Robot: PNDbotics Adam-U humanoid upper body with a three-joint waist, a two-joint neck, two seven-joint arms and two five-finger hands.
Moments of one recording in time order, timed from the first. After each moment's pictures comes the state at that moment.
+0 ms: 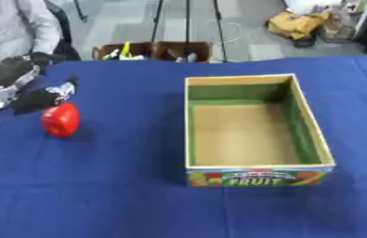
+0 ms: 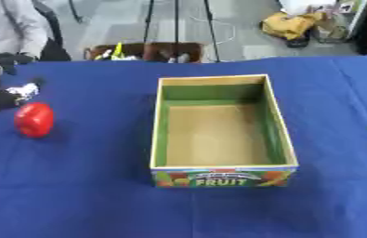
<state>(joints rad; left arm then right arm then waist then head) -0.66 0.67 -0.04 -1.55 -0.84 0.19 -0.52 -0.18 -0.19 -0.23 -1.98 0.29 -0.09 -0.04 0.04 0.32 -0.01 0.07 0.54</state>
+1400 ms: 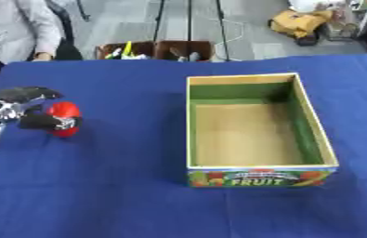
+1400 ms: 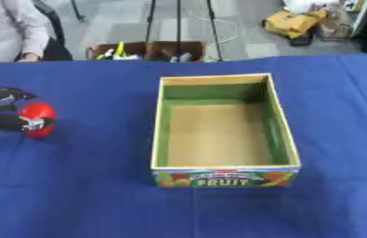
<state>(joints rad) -0.71 0.68 -0.08 -1.32 -0.98 0.14 -0.69 -0.18 -0.19 -0.23 -1.98 0.31 -0.09 -0.04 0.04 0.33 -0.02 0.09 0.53</state>
